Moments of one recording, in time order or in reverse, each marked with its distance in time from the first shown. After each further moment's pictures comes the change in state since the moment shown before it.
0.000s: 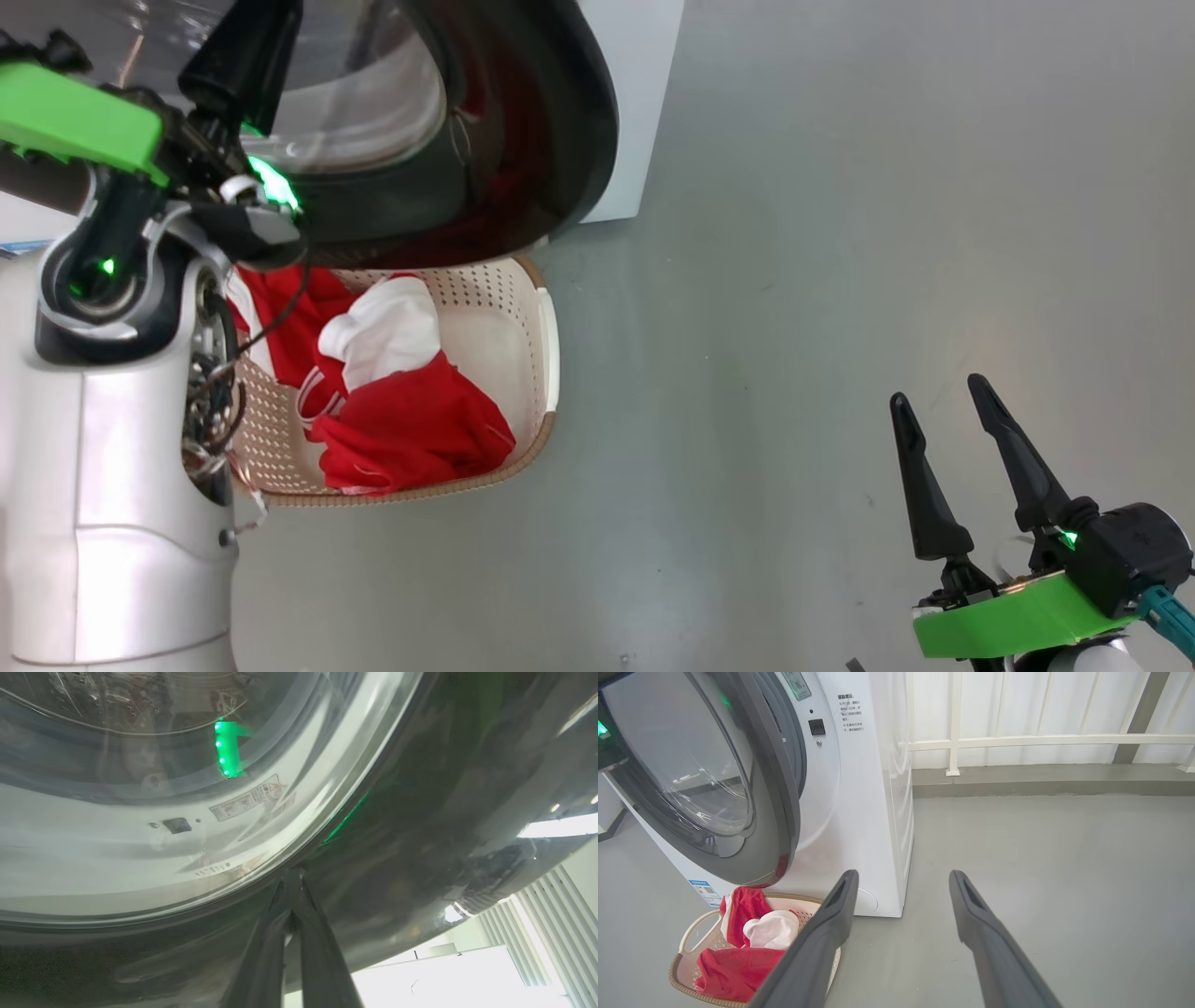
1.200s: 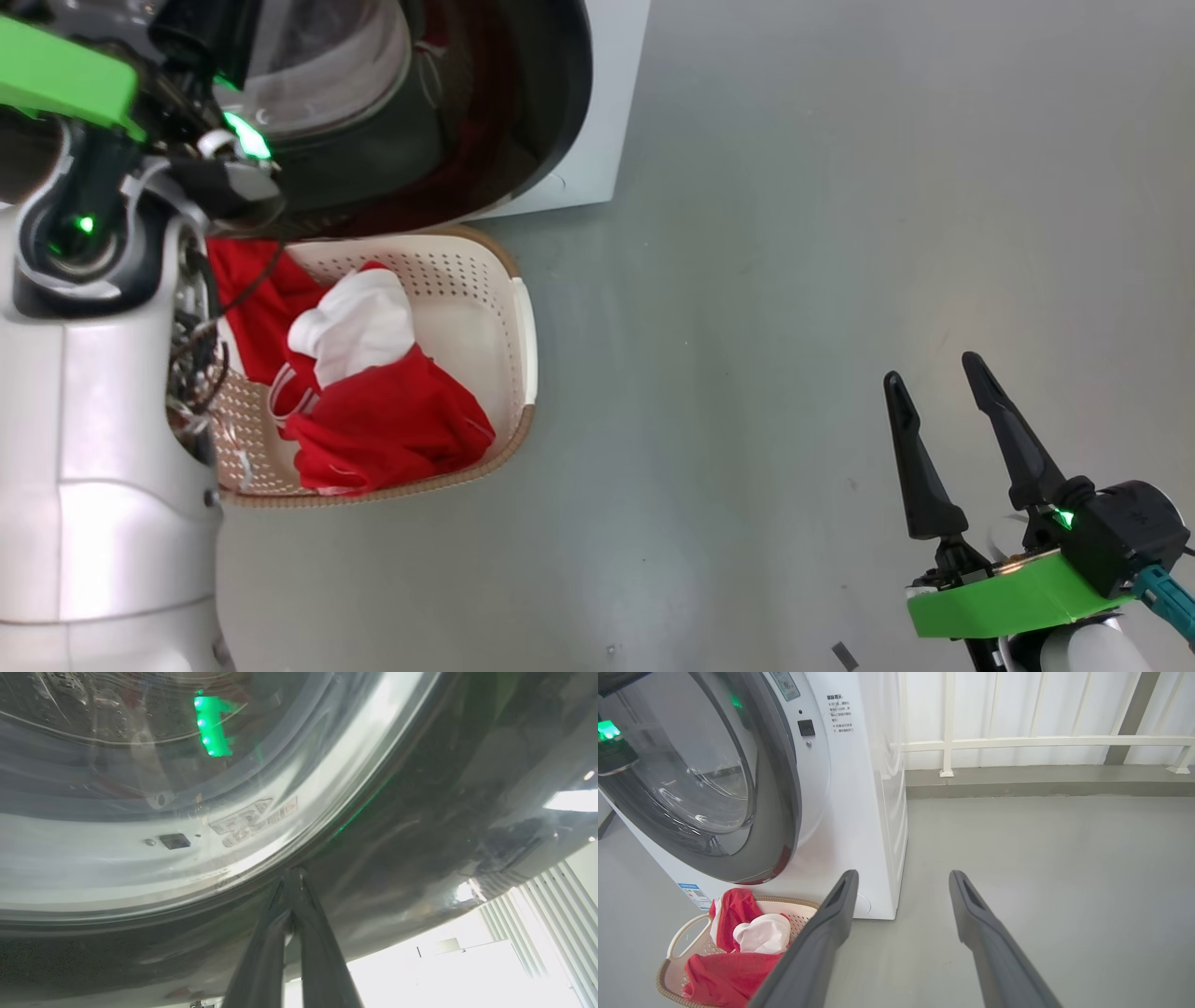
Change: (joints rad) left arm -0.089 0.014 0.004 0.111 0.025 -0.069 -0.007; right arm -0.041 0.000 0.010 0.010 0.005 0.000 0.000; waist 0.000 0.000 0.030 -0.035
